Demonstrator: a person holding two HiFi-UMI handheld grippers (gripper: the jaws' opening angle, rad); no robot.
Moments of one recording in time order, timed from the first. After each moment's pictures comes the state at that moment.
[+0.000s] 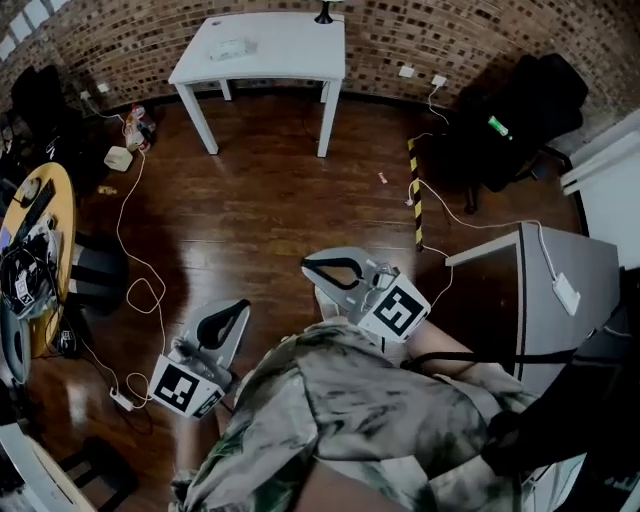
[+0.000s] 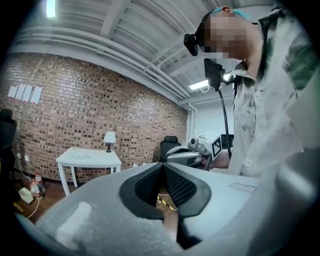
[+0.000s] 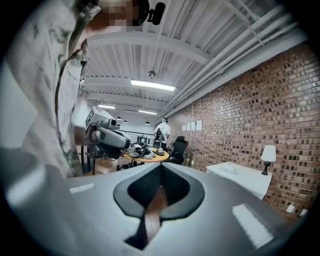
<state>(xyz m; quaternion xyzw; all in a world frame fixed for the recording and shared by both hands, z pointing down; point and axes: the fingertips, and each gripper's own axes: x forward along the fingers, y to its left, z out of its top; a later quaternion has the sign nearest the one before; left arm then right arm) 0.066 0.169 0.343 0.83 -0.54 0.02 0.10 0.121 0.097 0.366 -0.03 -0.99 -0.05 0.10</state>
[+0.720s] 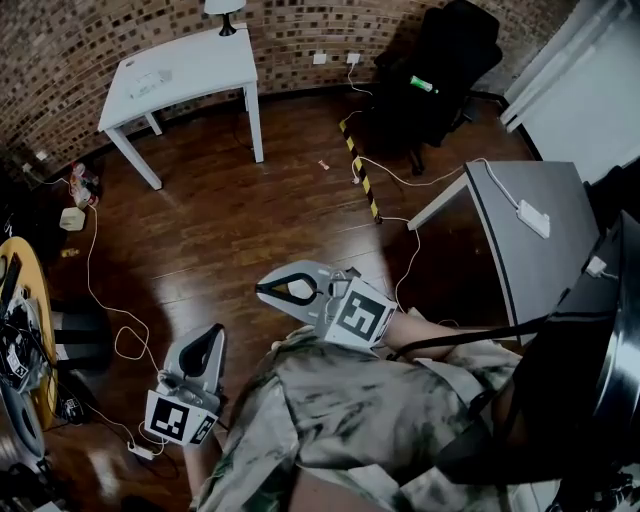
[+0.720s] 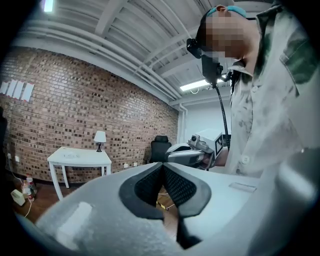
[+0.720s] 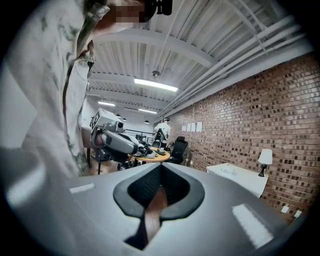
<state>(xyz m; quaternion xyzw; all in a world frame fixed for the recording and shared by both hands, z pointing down) 0.111 0.210 0.344 0.86 -0.50 0.02 0.09 0.159 0.164 0.353 -0.02 -0.99 -0.07 0.09</state>
